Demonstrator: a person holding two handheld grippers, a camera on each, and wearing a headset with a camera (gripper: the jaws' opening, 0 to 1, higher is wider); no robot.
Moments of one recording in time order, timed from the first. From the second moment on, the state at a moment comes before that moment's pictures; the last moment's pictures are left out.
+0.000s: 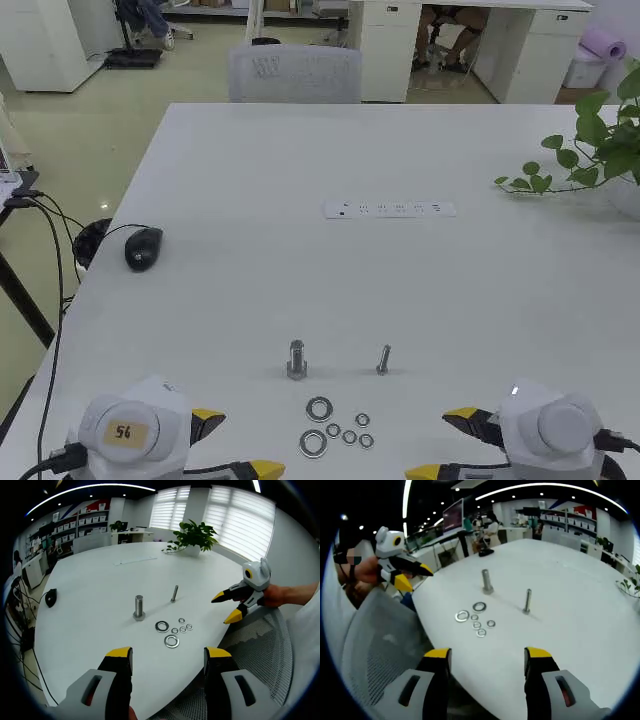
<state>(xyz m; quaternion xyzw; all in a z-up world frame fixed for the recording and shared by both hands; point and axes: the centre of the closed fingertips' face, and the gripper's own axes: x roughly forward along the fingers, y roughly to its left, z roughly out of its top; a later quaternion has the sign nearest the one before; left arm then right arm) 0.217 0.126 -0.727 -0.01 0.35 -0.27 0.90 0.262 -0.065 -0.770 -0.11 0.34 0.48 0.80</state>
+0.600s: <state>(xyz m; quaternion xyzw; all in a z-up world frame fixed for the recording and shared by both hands) 0.221 0.130 -0.723 -0.02 0.34 -0.27 0.90 0.263 -0.066 -0.768 -0.11 0.34 0.48 0.80</state>
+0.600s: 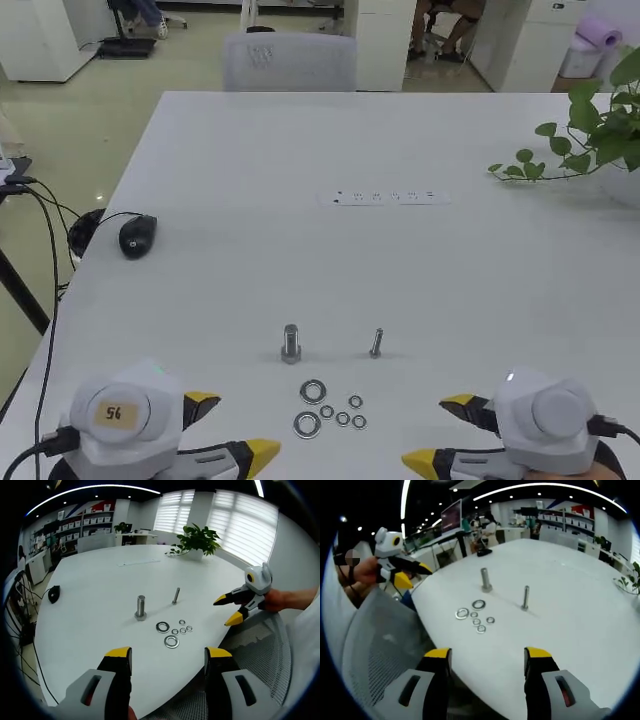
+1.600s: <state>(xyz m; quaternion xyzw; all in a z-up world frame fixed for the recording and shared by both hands) 0.225 0.129 -0.719 -0.01 0.34 -0.27 0.90 0.265 -0.064 -0.769 -0.11 0.34 0.48 0.80</state>
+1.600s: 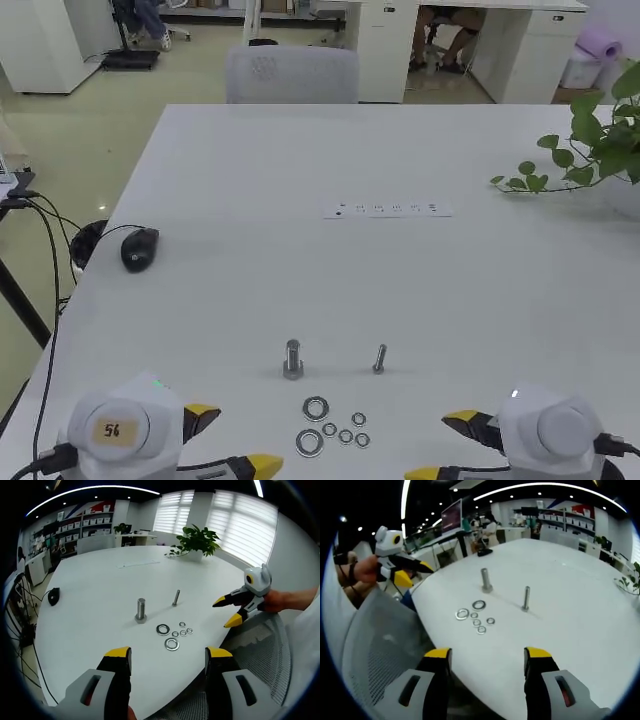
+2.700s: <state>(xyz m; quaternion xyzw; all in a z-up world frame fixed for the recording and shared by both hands) 0.216 0.136 -0.718 -0.02 0.33 -0.26 0.91 0.311 0.011 -0.805 -0.27 0.36 0.56 0.70</state>
